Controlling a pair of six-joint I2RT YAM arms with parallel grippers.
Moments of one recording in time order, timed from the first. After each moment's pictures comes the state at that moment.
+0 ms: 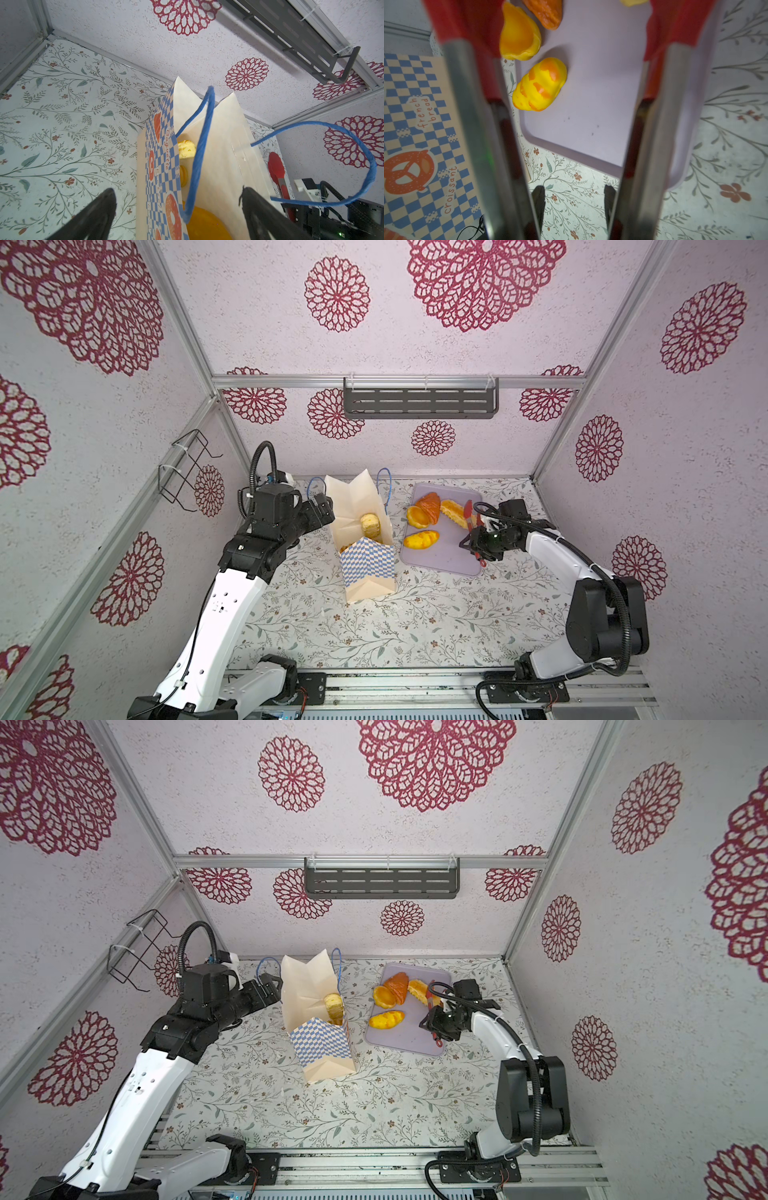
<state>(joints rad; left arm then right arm) -0.24 1.11 1.28 -0.69 -0.03 -0.56 0.09 1.53 1.08 -0.65 -0.47 0.46</state>
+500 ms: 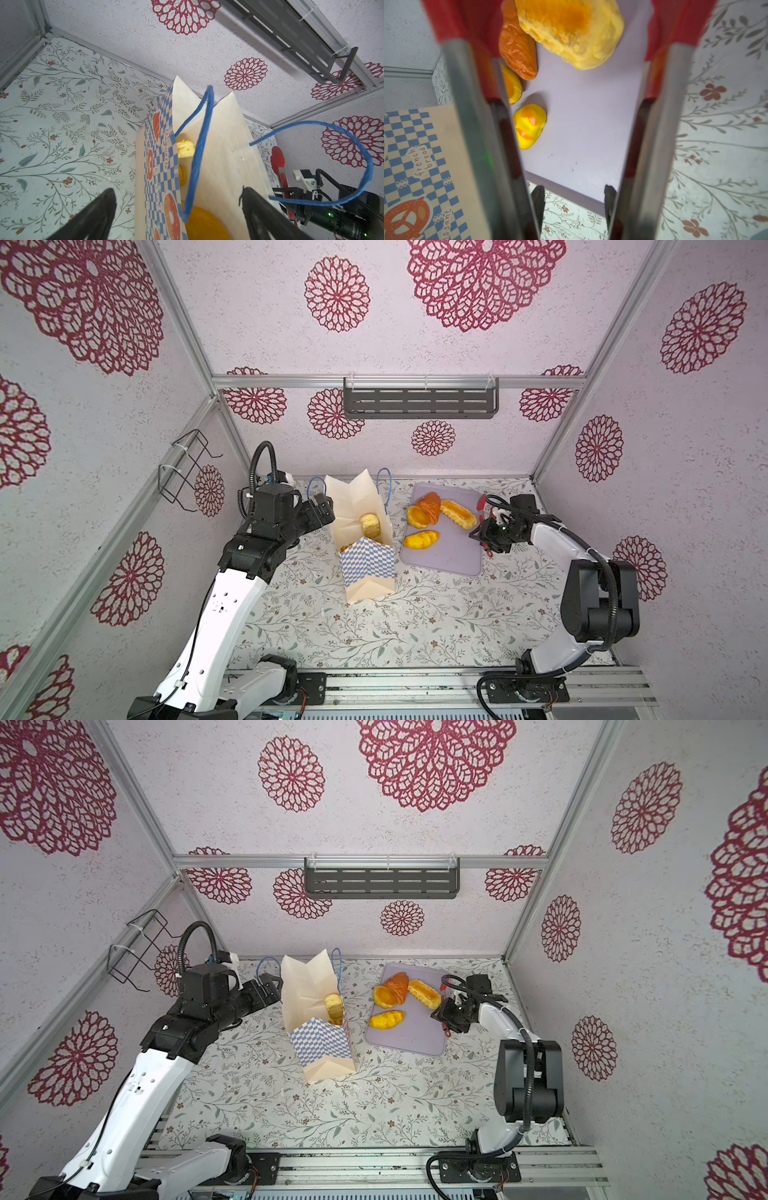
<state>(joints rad) -0.24 1.11 1.28 -0.69 -0.03 -0.57 0.01 1.66 1.15 -0.57 -0.47 0.47</state>
